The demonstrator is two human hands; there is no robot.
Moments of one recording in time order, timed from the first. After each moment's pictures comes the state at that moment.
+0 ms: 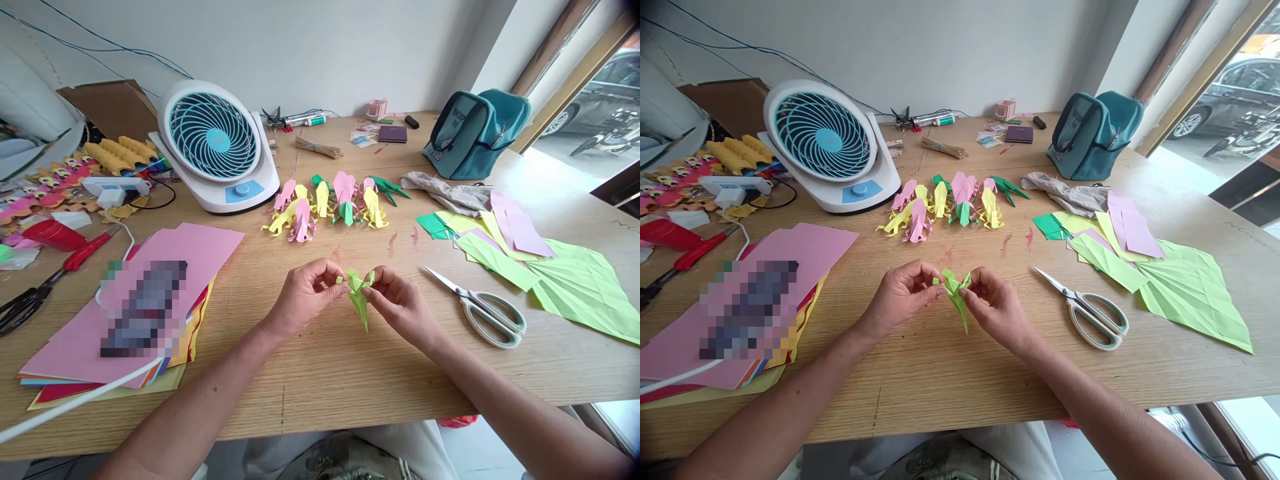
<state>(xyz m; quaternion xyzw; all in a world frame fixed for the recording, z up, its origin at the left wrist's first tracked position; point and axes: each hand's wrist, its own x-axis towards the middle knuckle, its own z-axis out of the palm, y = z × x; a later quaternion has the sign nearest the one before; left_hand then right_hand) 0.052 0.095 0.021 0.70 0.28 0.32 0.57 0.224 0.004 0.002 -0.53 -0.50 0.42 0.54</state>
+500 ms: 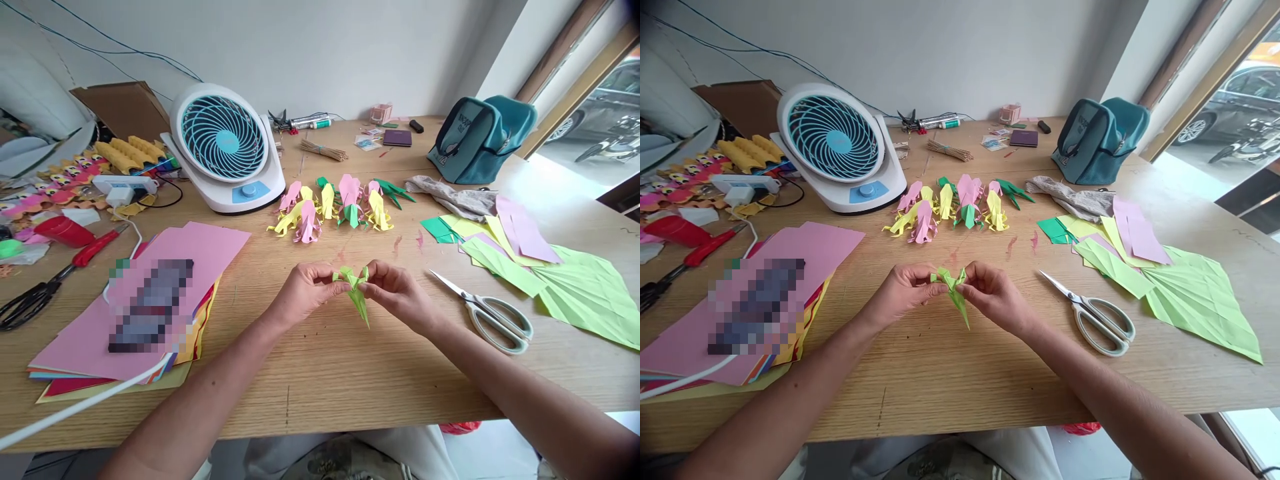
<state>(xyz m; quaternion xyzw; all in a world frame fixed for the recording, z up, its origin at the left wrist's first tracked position) 0.045 0.109 0.018 0.70 0.30 0.26 0.59 0.227 0.025 0.017 -0.46 -0.51 0.50 0.52</state>
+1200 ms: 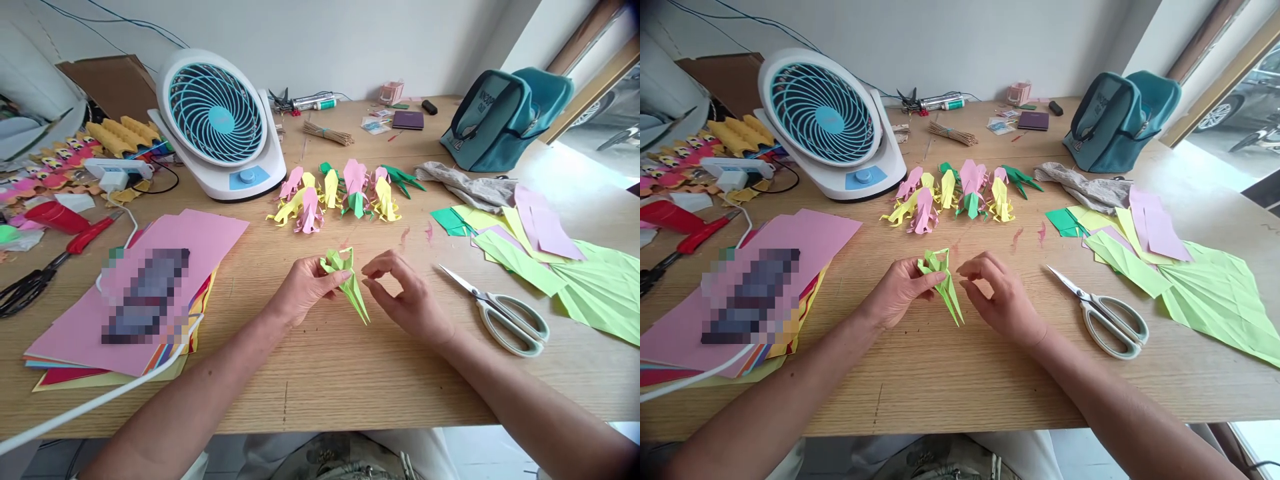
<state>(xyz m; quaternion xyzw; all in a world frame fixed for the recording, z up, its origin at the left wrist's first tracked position) 0.053 0.099 0.018 0.55 0.38 0.28 0.69 0.231 0.021 0.000 -0.49 -0.70 0.16 0.50</state>
